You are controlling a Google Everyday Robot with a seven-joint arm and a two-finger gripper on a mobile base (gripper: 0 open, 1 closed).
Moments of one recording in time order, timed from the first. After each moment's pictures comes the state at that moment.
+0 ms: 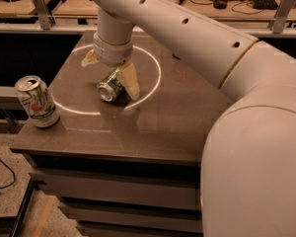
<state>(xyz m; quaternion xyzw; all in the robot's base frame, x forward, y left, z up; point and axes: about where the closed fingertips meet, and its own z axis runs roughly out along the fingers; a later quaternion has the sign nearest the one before) 0.624 0.106 0.853 -0.95 0.29 -0.01 0.13</state>
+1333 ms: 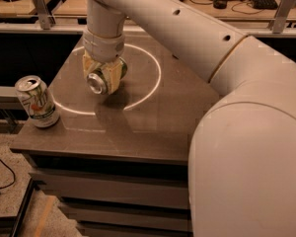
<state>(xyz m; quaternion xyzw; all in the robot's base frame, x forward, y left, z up) 0.603 0.125 0.870 -0.96 0.25 0.02 0.12</state>
